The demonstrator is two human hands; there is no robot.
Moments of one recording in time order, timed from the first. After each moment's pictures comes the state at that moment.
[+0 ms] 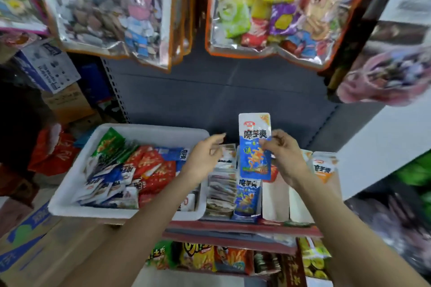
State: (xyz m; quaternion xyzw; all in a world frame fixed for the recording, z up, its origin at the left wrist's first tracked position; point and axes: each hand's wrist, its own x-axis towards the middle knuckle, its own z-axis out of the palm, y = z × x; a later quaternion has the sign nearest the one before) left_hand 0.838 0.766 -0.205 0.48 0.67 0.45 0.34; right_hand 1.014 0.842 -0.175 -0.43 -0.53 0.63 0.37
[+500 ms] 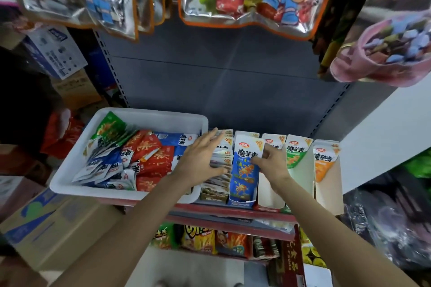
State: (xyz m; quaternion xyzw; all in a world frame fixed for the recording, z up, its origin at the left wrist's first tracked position) left_hand 0.850 0.742 -0.229 0.64 0.73 0.16 0.17; right_hand 1.027 0.837 -0.246 -0.56 -0.62 0.51 0.22
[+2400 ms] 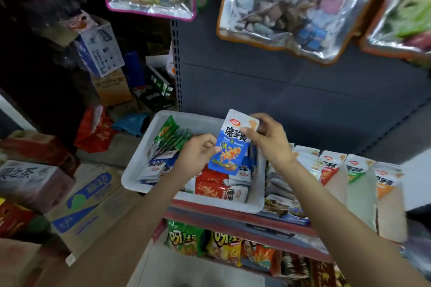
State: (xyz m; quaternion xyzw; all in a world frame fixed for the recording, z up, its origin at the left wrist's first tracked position) left_hand 0.704 0.667 -0.215 0.48 0.71 0.44 0.27; right_hand 0.853 0.774 -0.172 -0.34 -0.71 0.53 0.32
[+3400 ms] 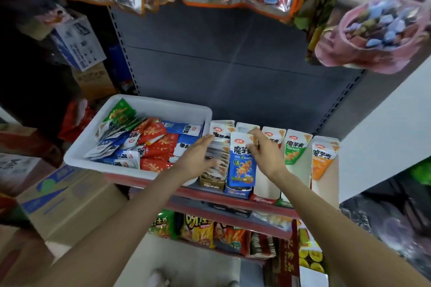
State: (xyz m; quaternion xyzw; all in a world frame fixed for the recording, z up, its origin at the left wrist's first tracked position) left_hand 0.869 0.719 -0.239 0.55 0.76 0.21 0.26; right_hand 1.038 0.824 -0.225 -0.42 -0.84 0.29 0.15
